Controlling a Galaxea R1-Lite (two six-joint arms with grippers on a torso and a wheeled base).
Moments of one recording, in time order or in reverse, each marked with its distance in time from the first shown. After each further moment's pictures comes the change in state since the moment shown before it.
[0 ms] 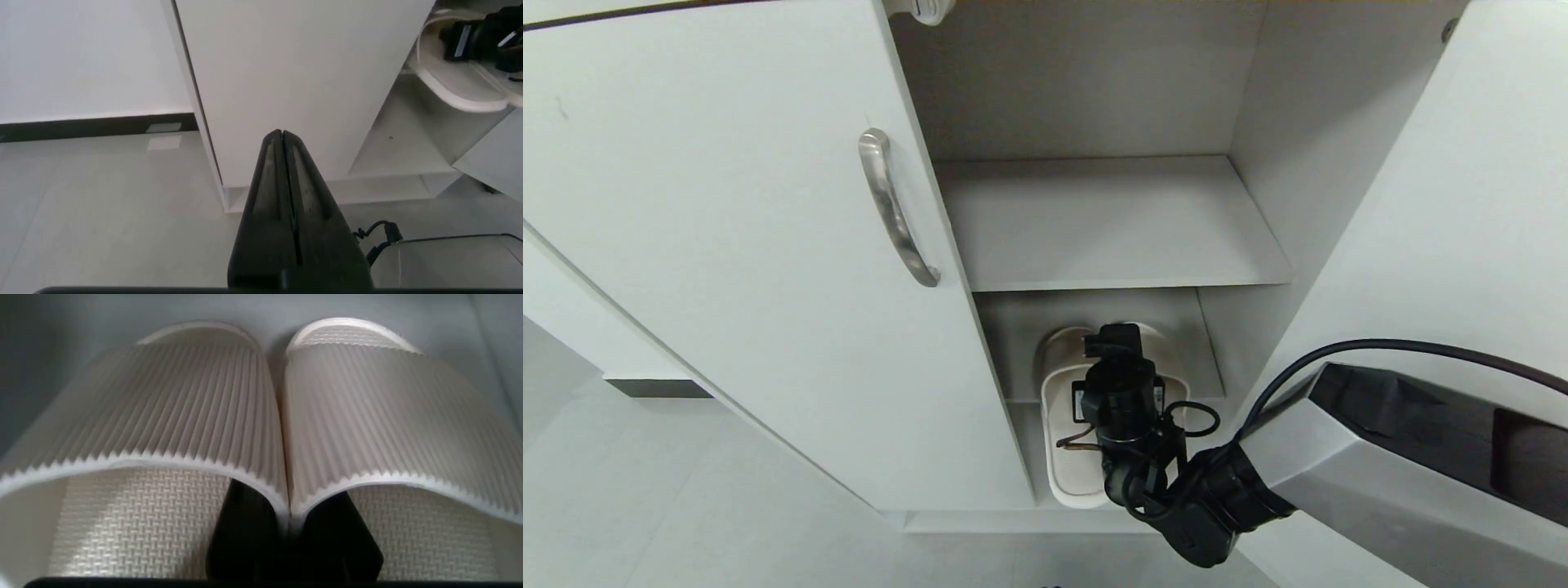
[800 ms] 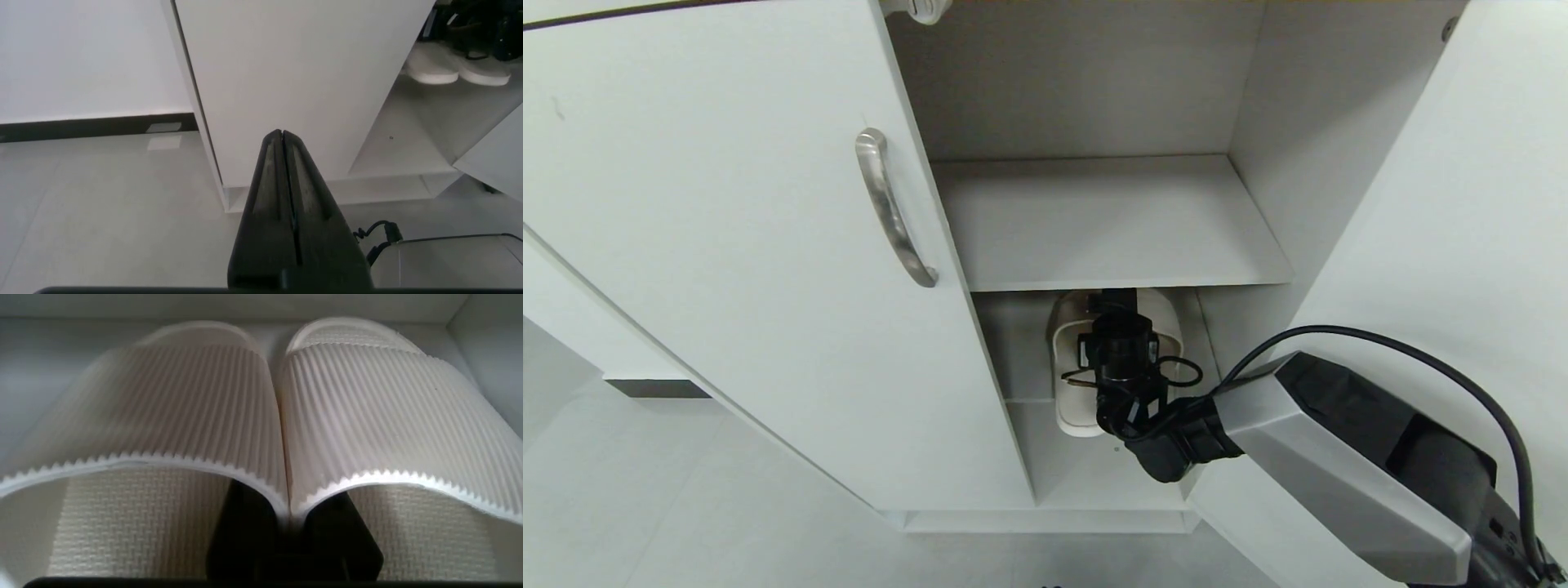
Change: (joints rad) left arm 0.000 0.000 0.000 0.000 0.001 0.000; right arm -0.118 0.199 -0.437 0.110 0.029 -0.097
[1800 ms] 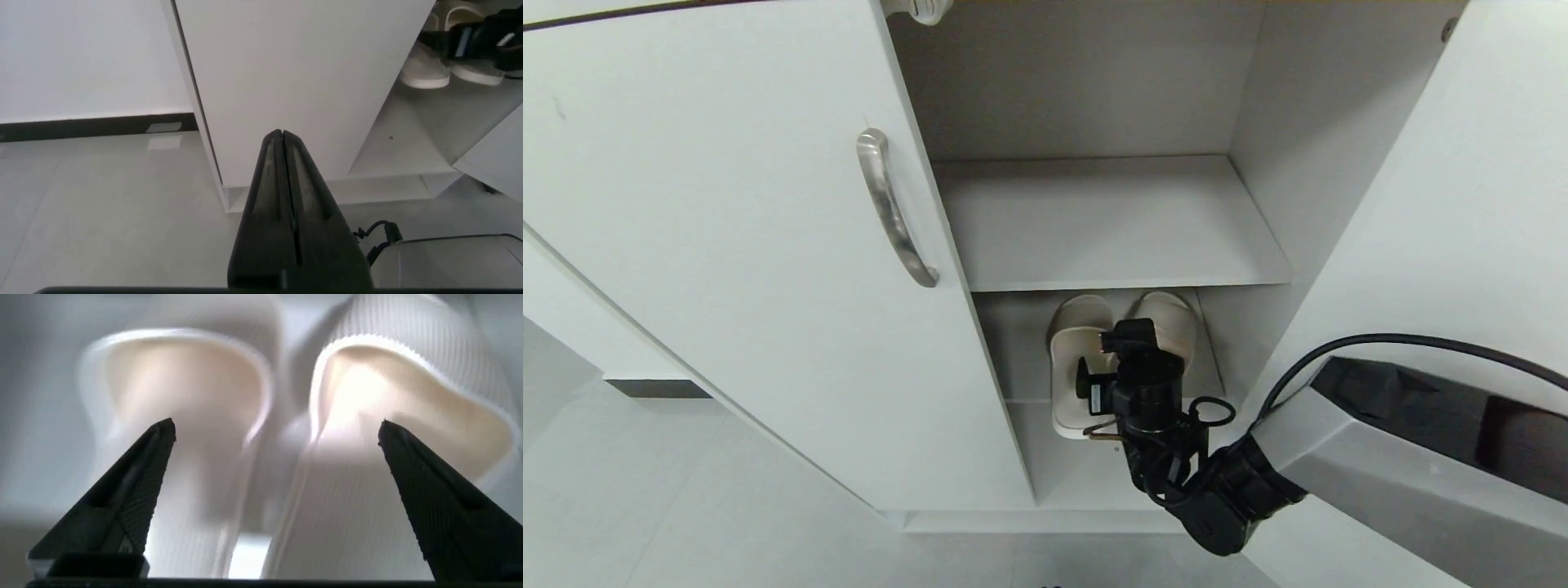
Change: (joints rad) left arm 0.000 0.000 0.000 0.000 0.001 -0.001; right arm 0.067 -0.206 0.519 -0.239 0.106 0.029
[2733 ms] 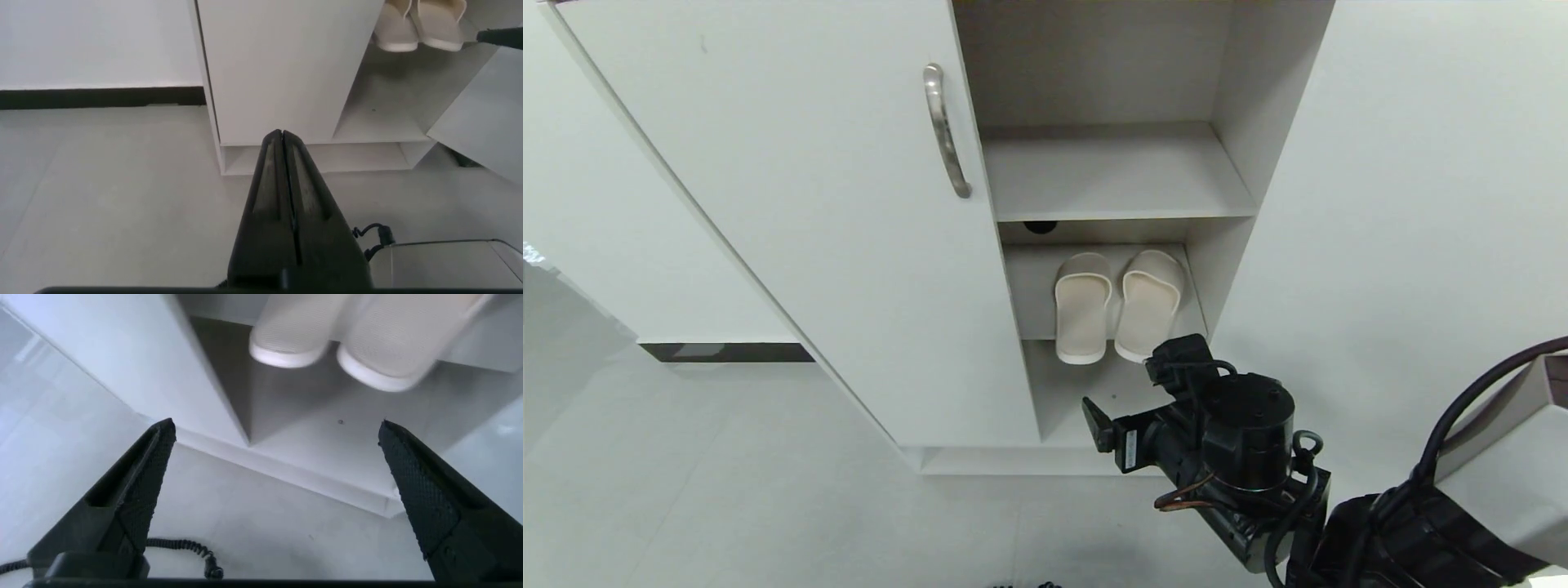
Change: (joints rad) left arm 0.000 0.000 0.000 -0.001 0.005 -0.033; right arm 0.077 -0.326 0.442 -0.062 0.220 0.071
